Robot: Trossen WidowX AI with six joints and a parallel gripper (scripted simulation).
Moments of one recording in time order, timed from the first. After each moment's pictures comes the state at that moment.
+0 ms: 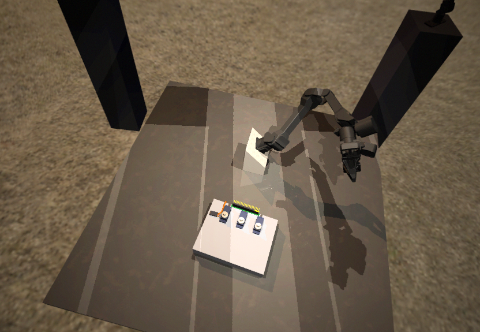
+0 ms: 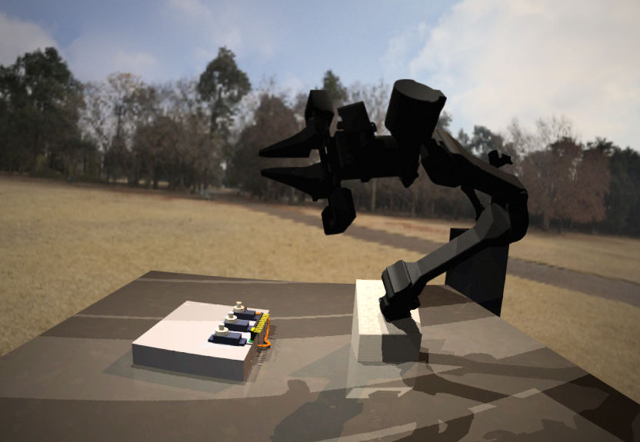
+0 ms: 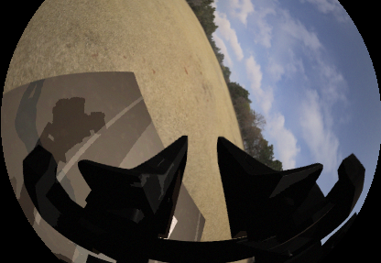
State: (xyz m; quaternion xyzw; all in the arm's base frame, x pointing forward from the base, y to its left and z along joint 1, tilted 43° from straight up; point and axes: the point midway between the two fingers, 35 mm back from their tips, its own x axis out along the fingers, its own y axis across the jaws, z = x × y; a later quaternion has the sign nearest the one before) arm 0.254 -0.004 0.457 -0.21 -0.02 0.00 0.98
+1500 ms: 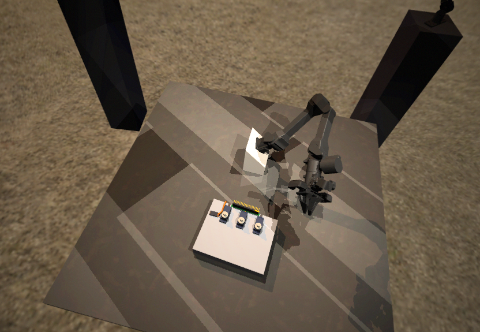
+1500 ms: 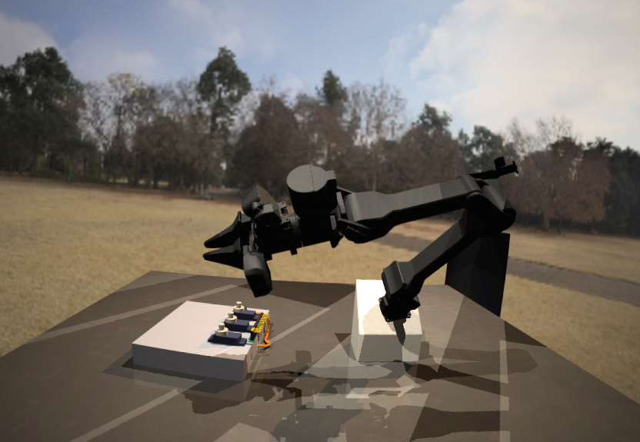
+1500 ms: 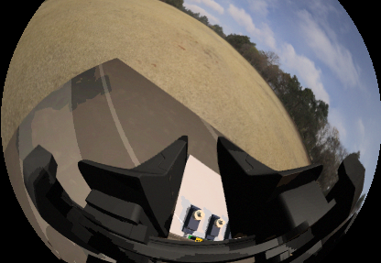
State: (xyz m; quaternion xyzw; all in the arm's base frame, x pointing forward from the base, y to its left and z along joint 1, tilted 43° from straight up) arm 0.354 -0.017 0.288 0.06 0.09 -0.01 0.99
